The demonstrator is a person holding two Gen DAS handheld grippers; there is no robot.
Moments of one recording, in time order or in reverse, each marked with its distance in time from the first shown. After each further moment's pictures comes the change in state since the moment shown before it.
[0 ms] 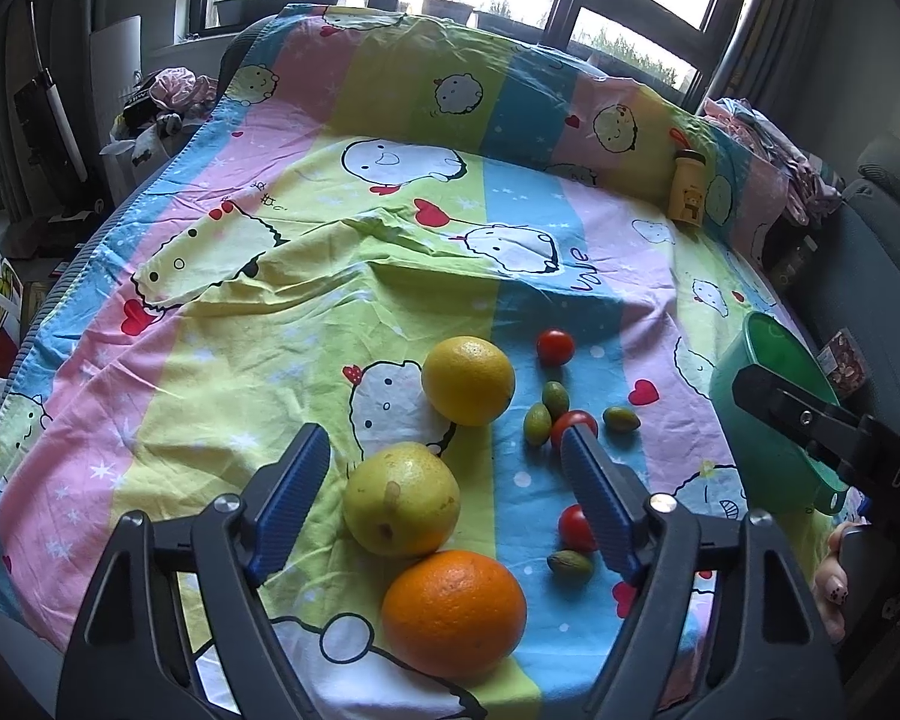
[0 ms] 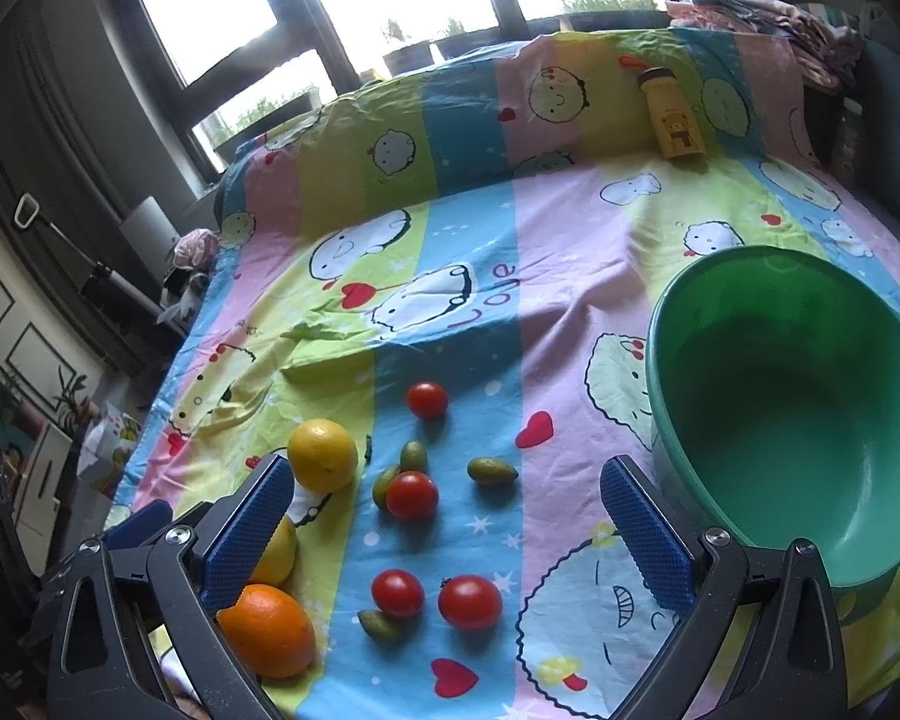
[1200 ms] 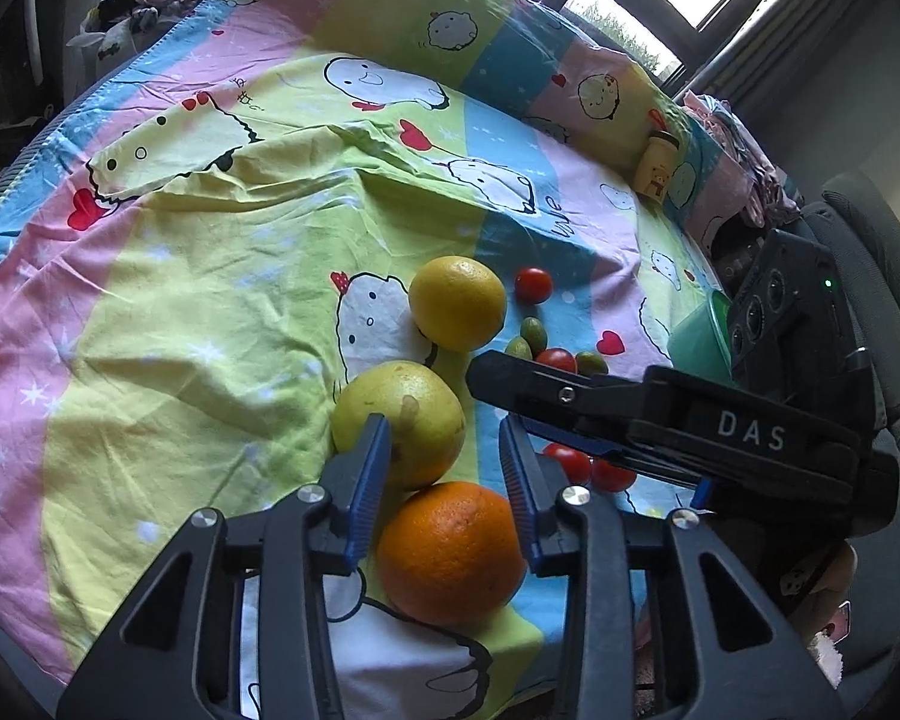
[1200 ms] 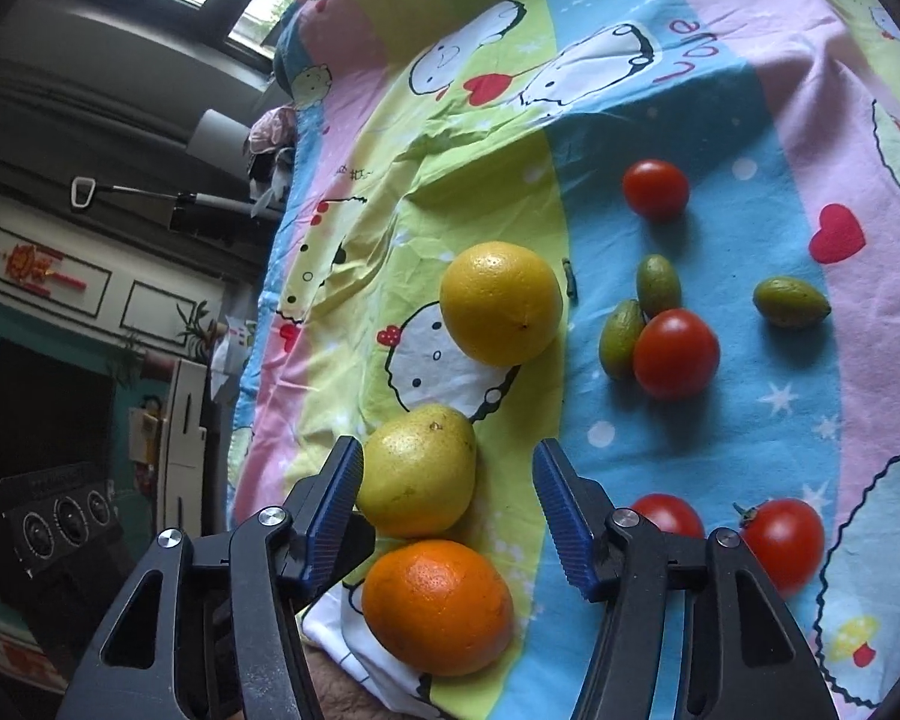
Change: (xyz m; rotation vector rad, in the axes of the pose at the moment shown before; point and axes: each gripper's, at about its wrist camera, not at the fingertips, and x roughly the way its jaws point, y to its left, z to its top) left arm 0.009 0.037 -0.019 -0.111 0.147 -0.205; right arm 0.107 0.053 -0.031 0.154 0.428 0.379
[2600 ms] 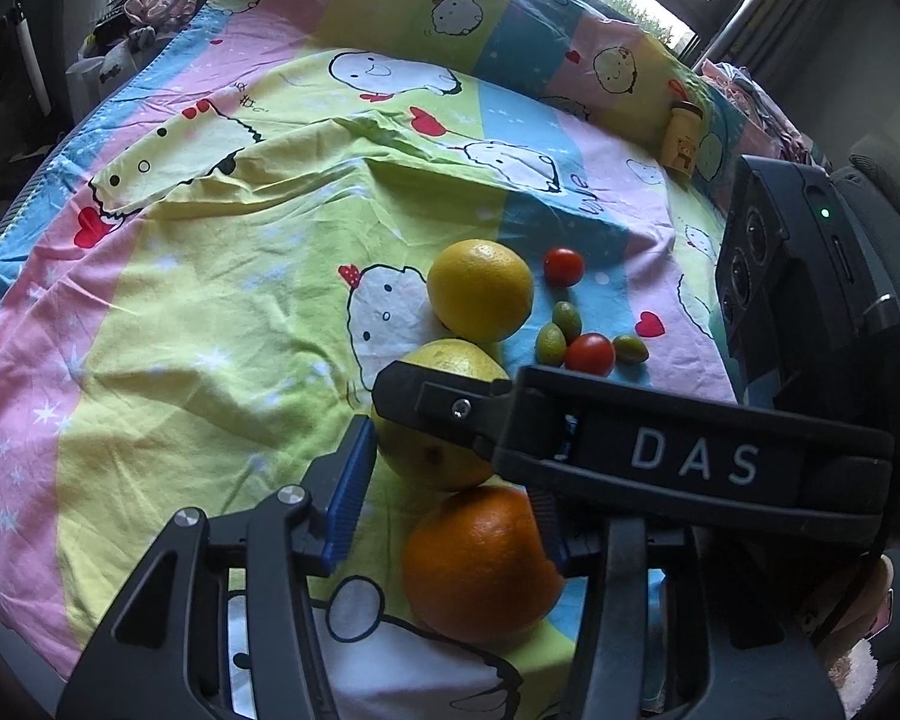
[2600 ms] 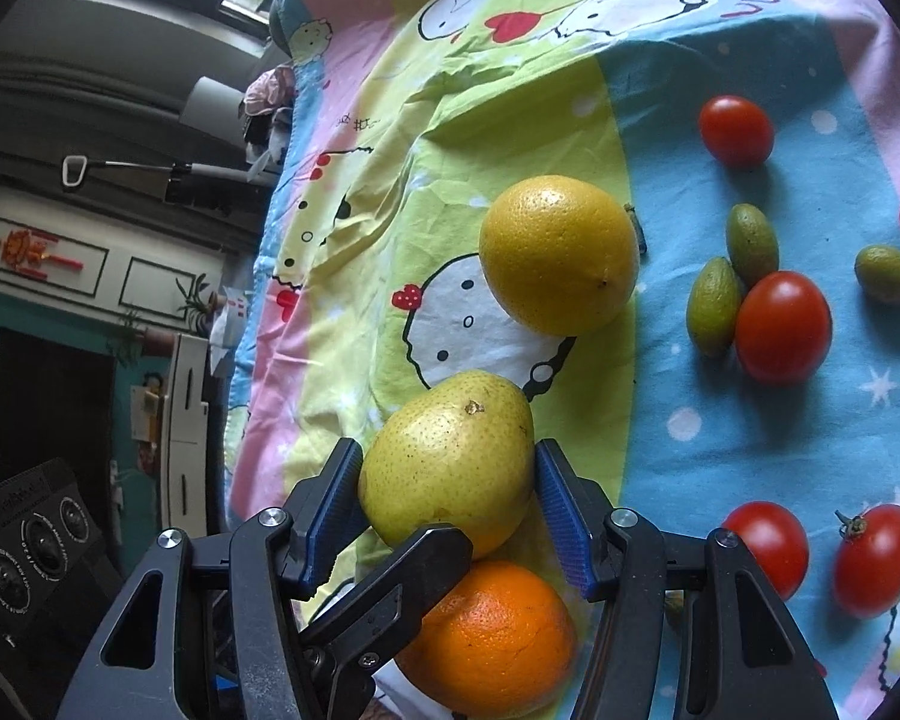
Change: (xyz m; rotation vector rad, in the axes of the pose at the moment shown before) left arm 0.016 -0.007 0.001 0.069 0.018 0.093; right arm 0.031 0.011 0.000 -0.007 0.075 0.004
